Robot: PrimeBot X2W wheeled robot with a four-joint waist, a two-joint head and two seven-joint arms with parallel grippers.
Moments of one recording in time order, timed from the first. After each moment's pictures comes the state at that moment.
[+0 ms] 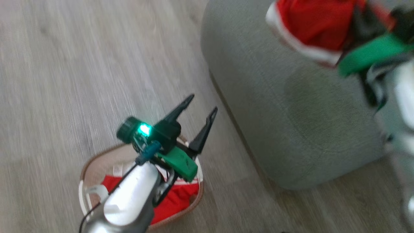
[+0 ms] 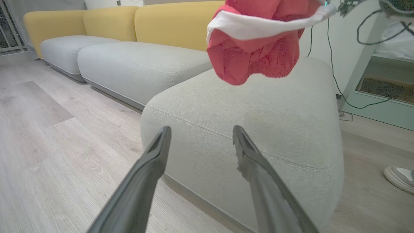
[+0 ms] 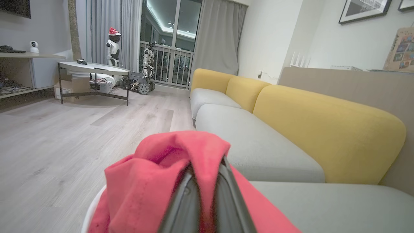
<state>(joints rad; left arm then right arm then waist) -0.42 0.10 -0.61 0.37 -0.19 -0.05 -0.25 -0.78 -0.27 0.19 0.54 0.25 0.13 -0.26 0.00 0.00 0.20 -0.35</state>
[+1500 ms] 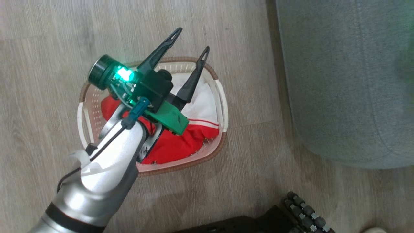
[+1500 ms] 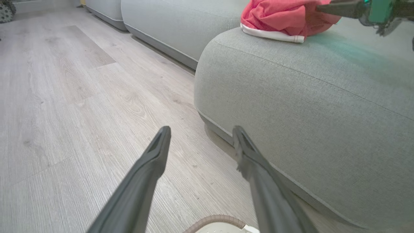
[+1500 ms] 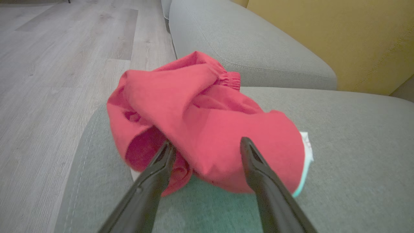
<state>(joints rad) -0.64 0.19 -0.61 0.21 -0.11 0.00 -0.16 -1.07 -0.37 -0.13 0.92 0.14 0.13 -0.26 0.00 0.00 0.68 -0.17</state>
